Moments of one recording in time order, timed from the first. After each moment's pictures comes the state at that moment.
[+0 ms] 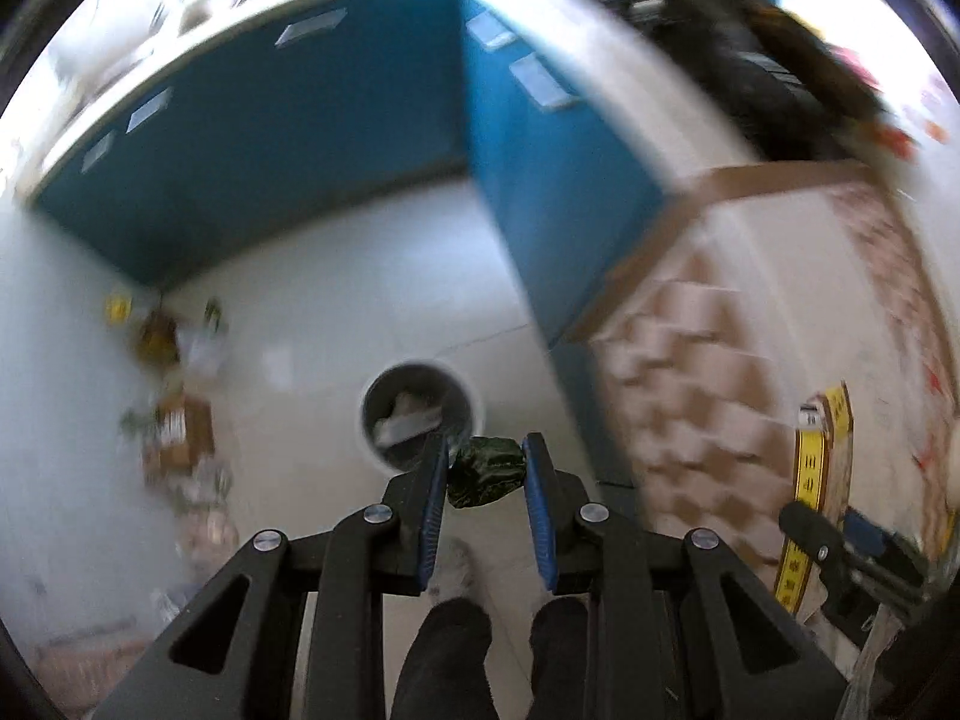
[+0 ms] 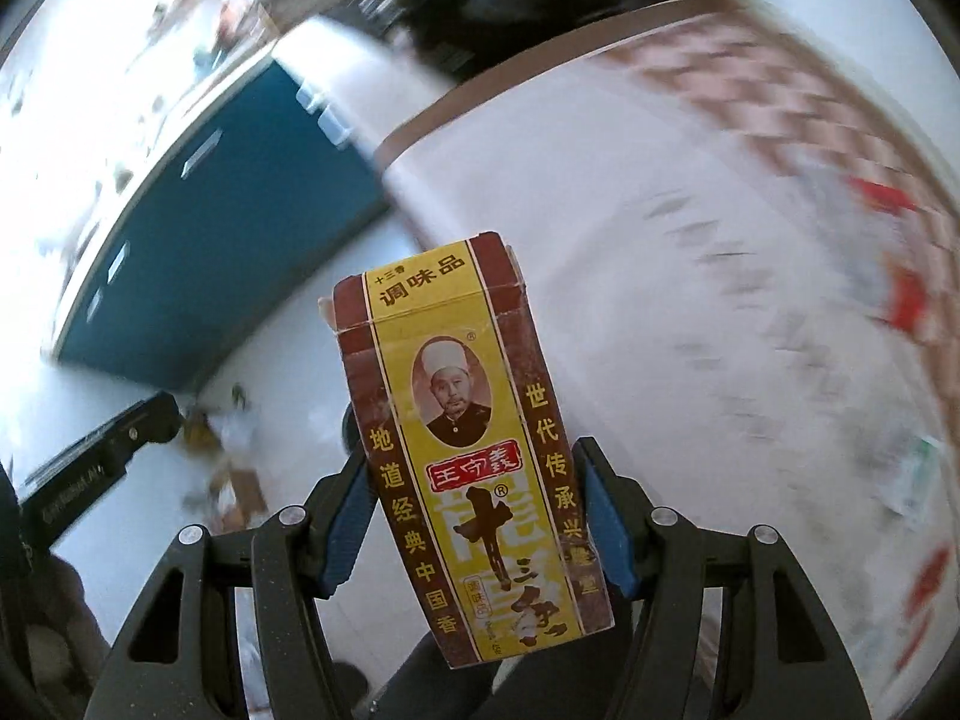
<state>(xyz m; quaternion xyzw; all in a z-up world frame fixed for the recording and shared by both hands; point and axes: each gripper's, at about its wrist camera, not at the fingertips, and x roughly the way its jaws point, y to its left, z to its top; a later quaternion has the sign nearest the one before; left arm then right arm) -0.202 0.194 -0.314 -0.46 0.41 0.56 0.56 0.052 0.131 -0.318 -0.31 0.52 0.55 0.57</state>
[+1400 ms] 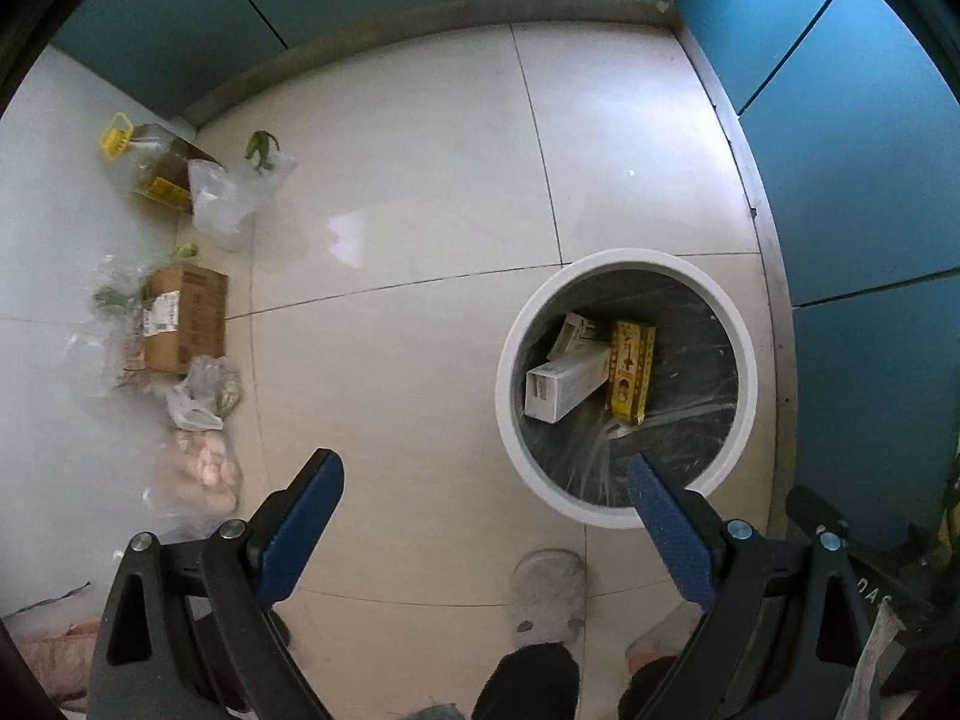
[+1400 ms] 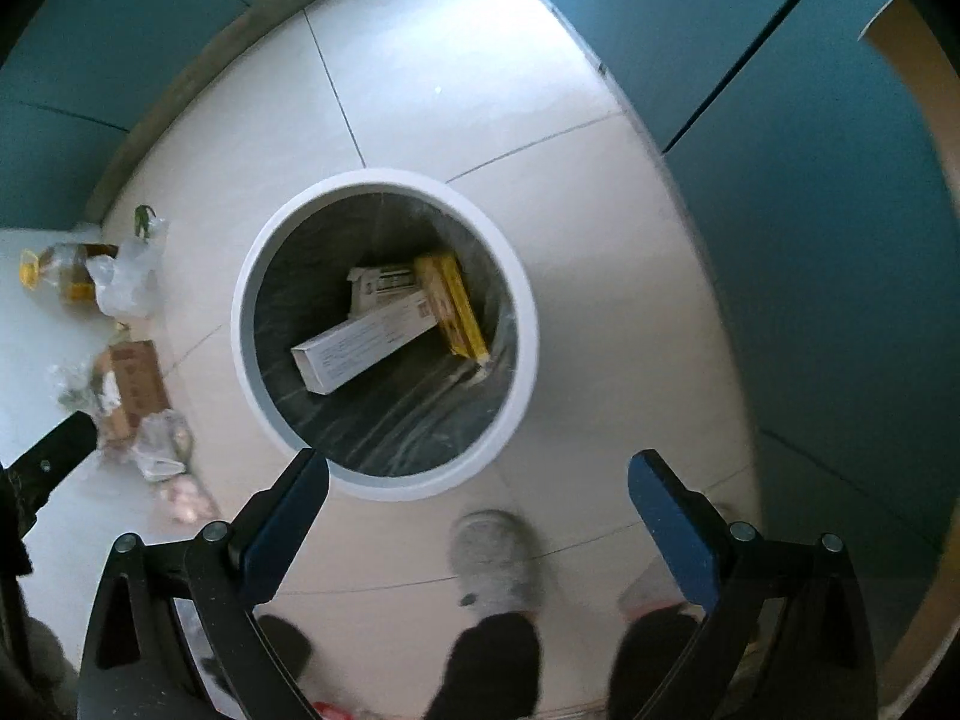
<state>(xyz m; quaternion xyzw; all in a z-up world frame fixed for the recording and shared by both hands) -0.382 0.232 -0.675 -0.53 0.46 0.59 0.41 -0.174 0.274 -0.810 -0.49 0.56 0.50 0.45</state>
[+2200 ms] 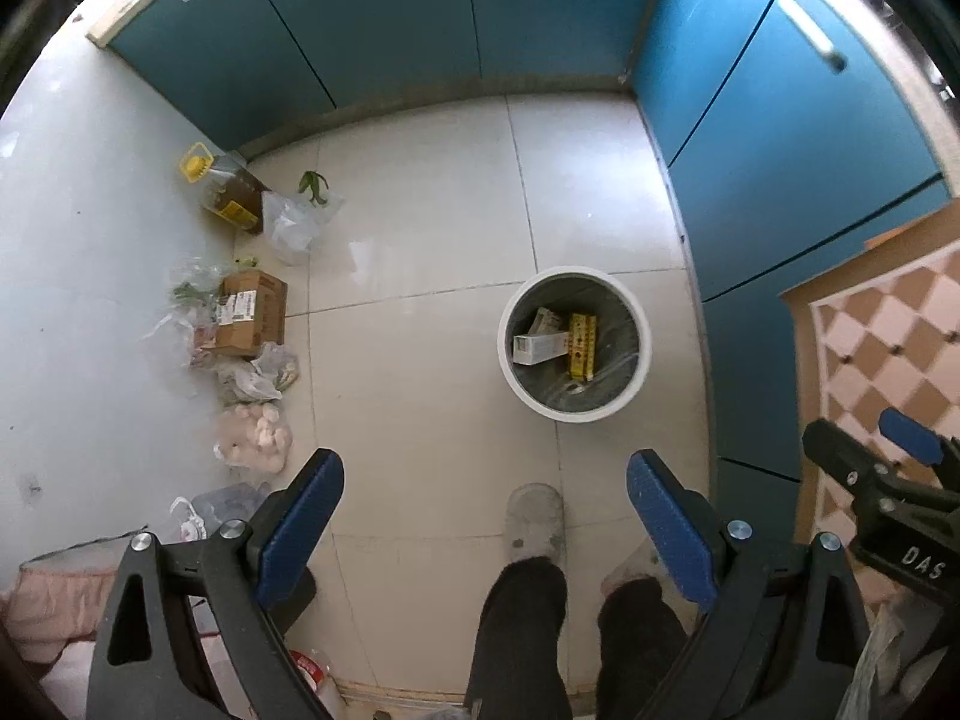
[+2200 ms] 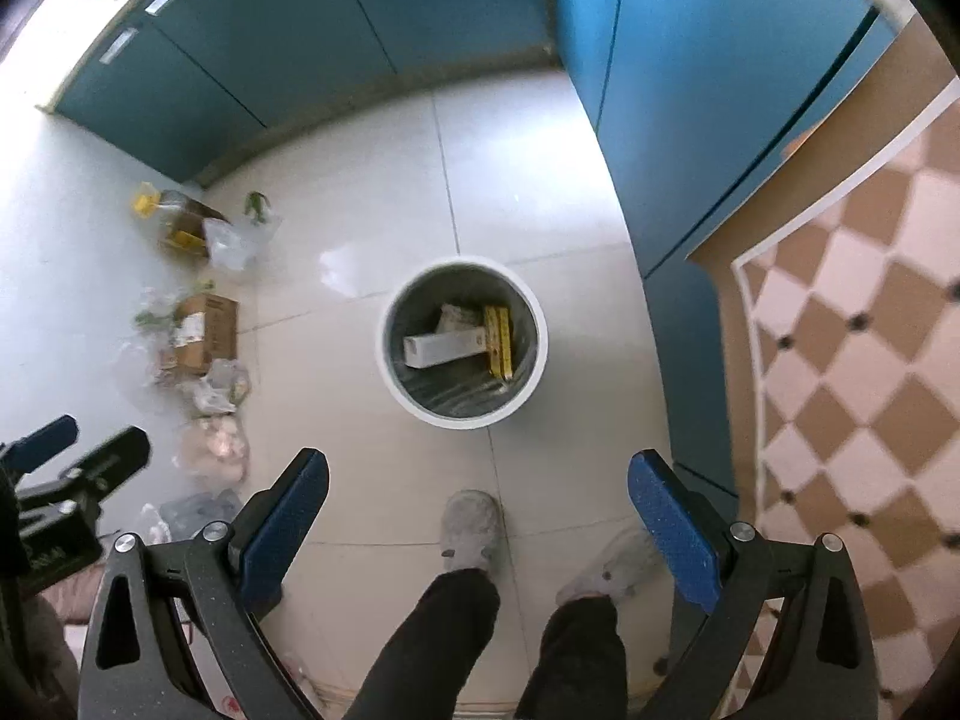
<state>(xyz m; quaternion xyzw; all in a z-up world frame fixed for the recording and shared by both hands) -0.357 0.141 -0.420 -0.52 0.42 0.60 0.44 -0.171 0.219 -0.502 -0.48 0.46 0.61 0.43</state>
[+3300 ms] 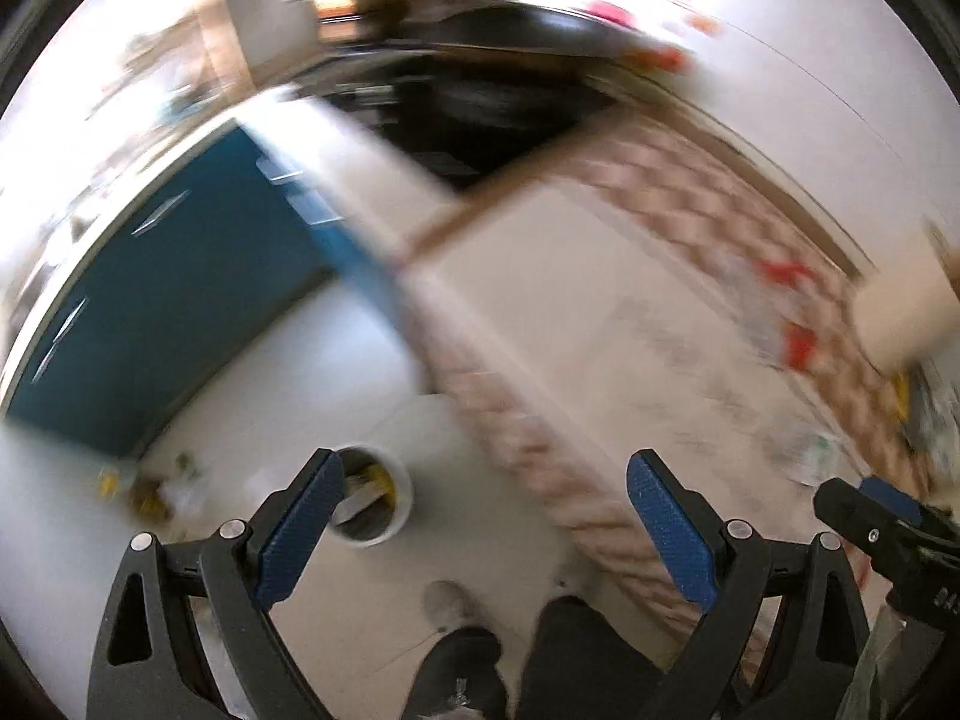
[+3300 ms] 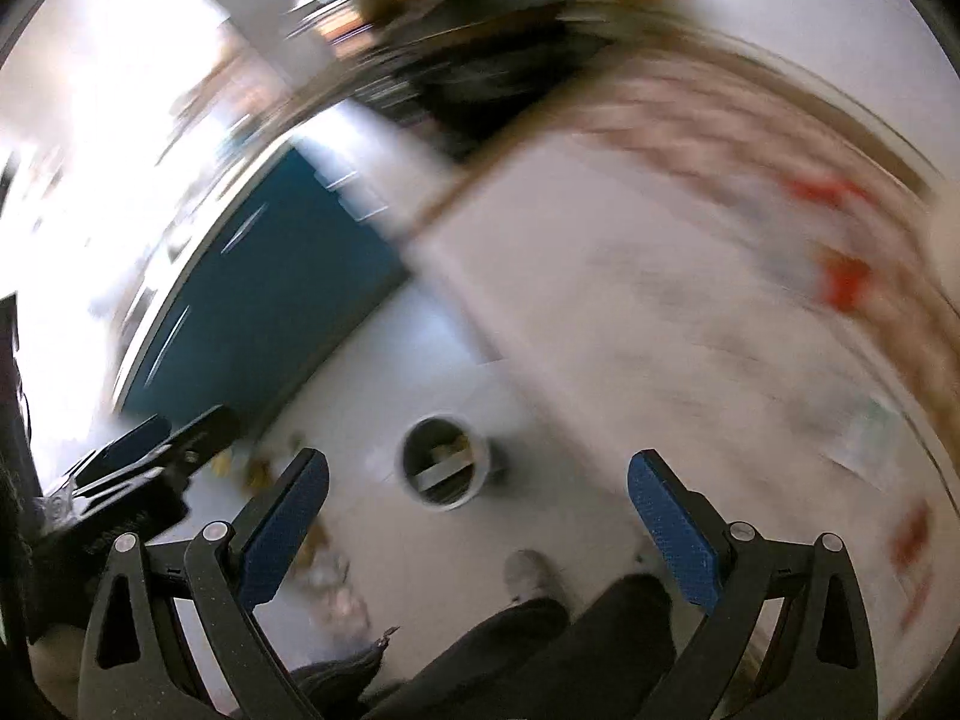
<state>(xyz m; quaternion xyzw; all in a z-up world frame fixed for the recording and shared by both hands) 0.021 0.136 -0.200 -0.30 0.47 0.45 0.70 0.167 0.037 -0.212 -0.18 0.55 0.54 0.61</state>
